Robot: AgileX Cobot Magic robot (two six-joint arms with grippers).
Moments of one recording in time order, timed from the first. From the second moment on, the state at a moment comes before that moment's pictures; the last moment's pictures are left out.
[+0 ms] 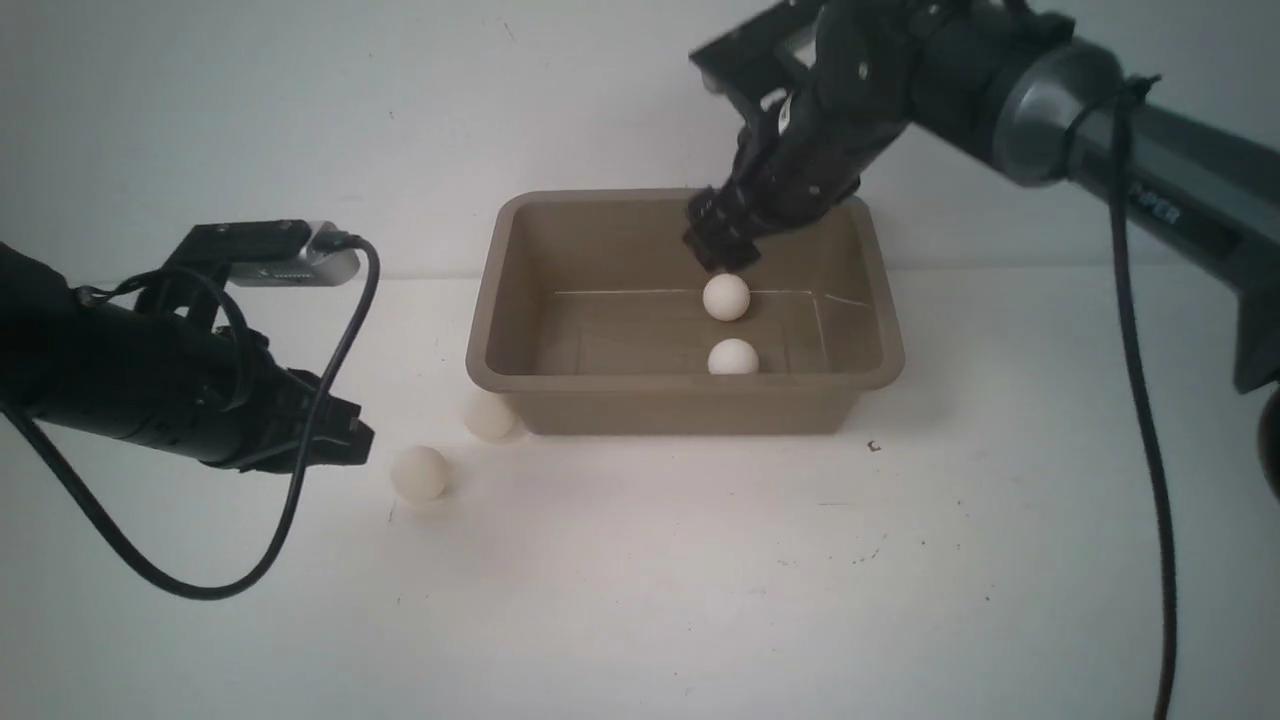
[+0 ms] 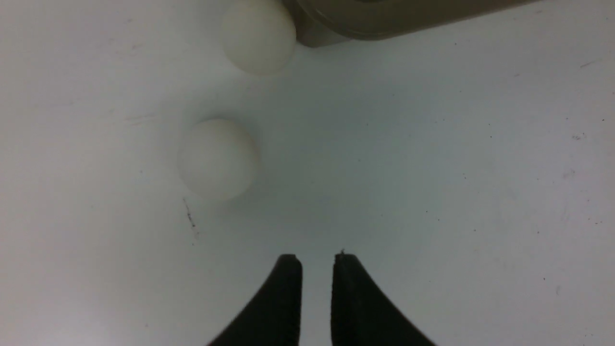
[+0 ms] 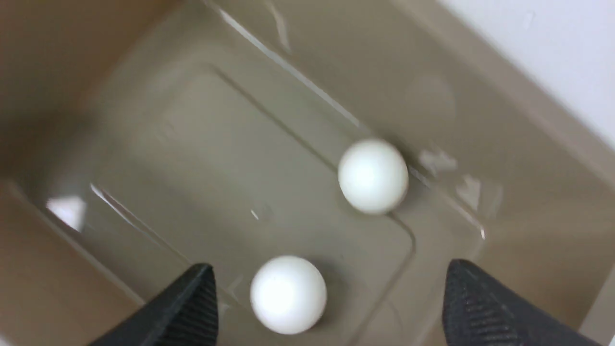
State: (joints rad) right arm 0.46 2.19 -2.12 0.03 1.01 -0.24; left arm 0.06 1.57 -0.96 -0.82 0.74 0.84
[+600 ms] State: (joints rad) right arm 0.46 1.66 -2.22 0.13 1.28 -0.29; left arm 0.06 1.74 -1.00 -0.90 0.57 0.93
